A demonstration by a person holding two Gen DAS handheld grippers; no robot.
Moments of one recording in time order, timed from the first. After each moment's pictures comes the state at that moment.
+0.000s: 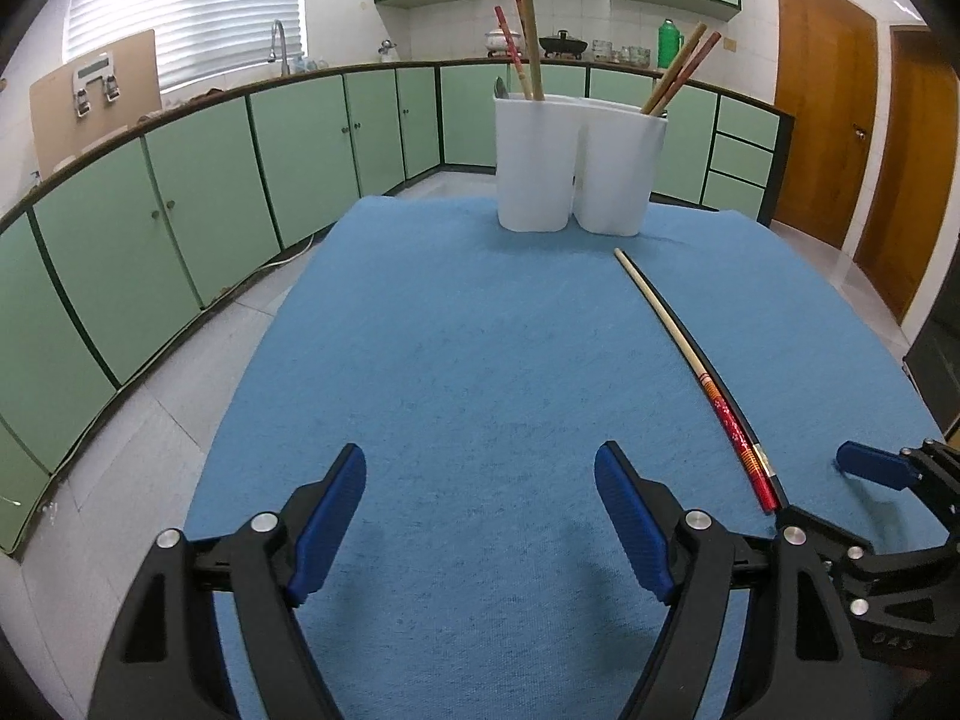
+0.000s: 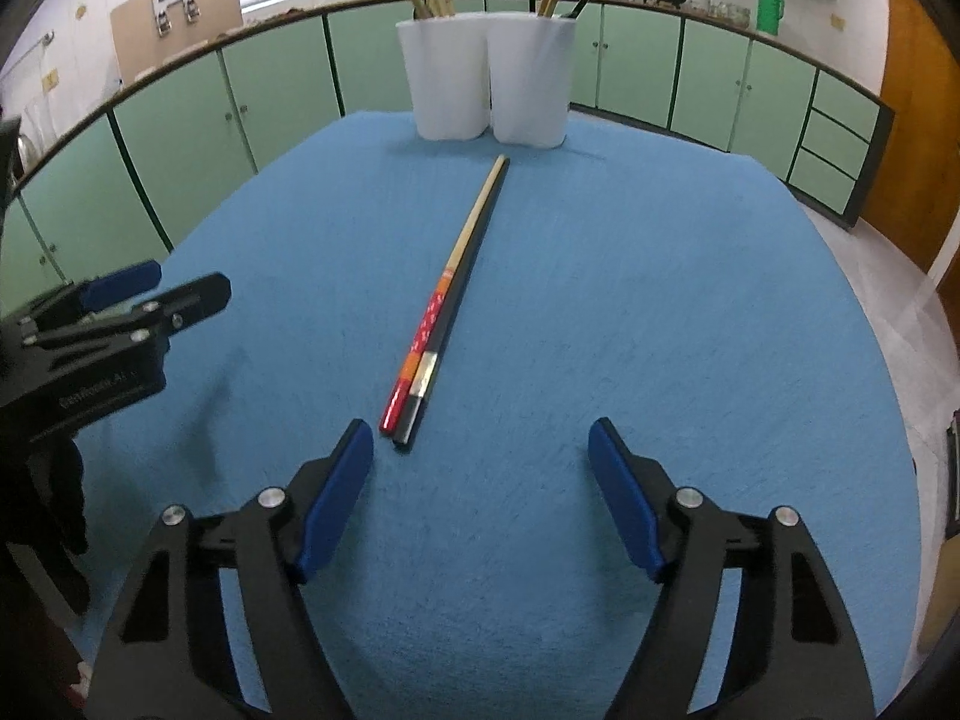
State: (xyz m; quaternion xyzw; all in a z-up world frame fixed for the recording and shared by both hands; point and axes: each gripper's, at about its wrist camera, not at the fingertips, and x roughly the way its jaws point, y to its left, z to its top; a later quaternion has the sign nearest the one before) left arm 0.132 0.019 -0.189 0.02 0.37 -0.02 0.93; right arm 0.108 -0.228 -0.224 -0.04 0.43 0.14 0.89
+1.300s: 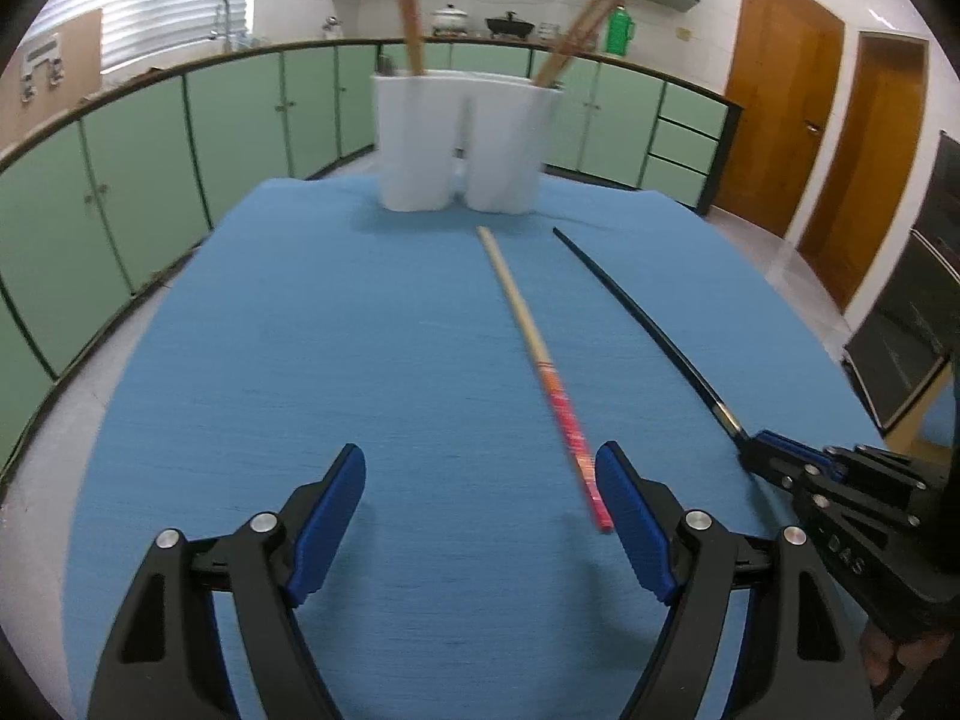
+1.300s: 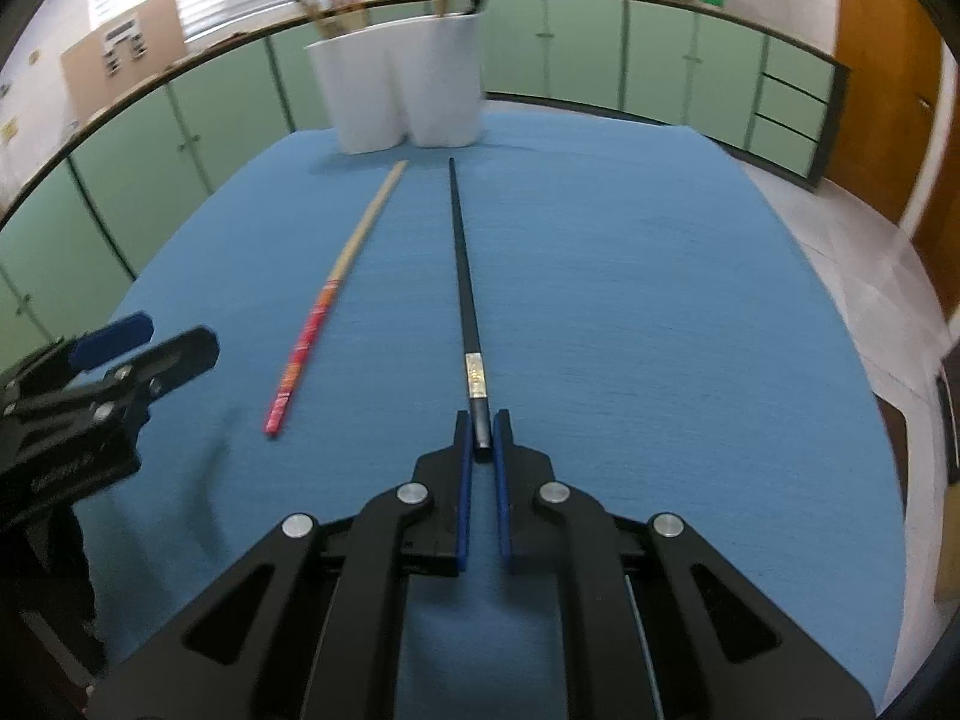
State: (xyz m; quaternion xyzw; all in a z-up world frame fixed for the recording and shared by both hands) left arm 0.138 -0.040 -0.193 0.00 0.39 -0.10 0.91; right arm 0.118 -0.286 -0.223 0.02 0.44 0.08 0.90
